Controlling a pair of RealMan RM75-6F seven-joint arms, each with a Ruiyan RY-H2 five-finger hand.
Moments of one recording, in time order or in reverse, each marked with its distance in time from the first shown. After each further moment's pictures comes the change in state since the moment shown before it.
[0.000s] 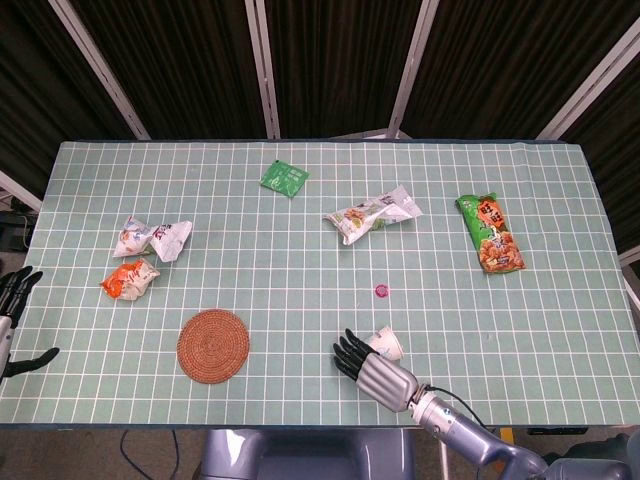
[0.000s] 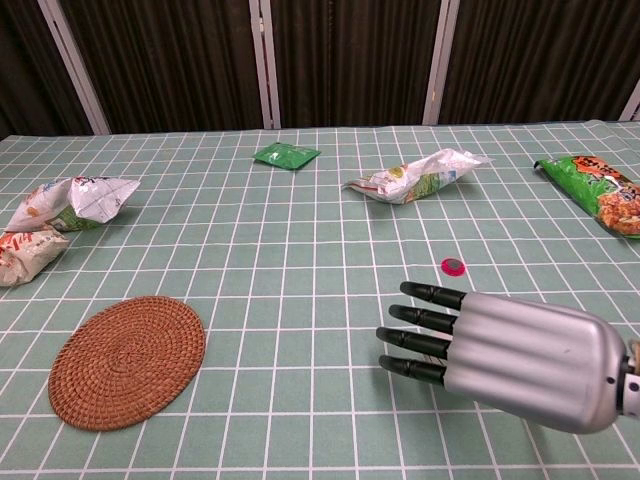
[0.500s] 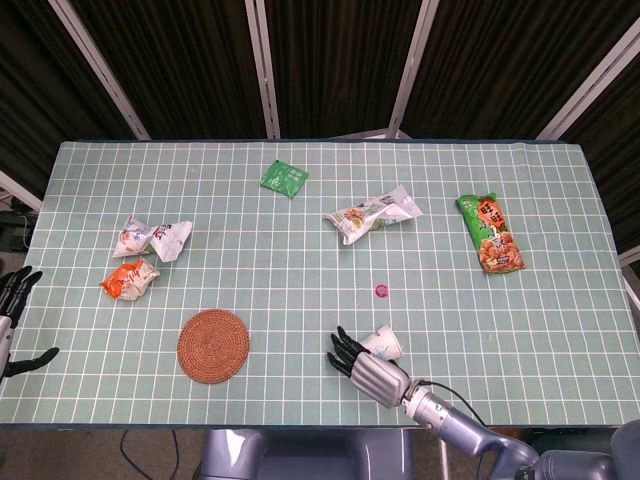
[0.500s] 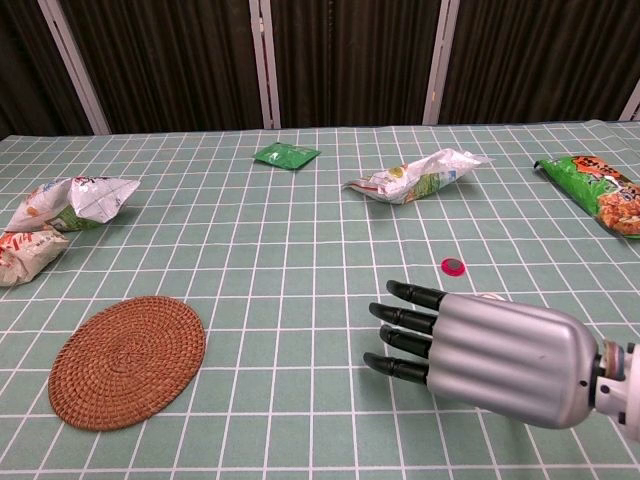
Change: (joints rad) left arm 0.000 0.002 -0.001 -0.001 -0.004 0.000 0.000; right arm 0.013 -0.054 0.009 0.085 -0.069 0.009 -0.078
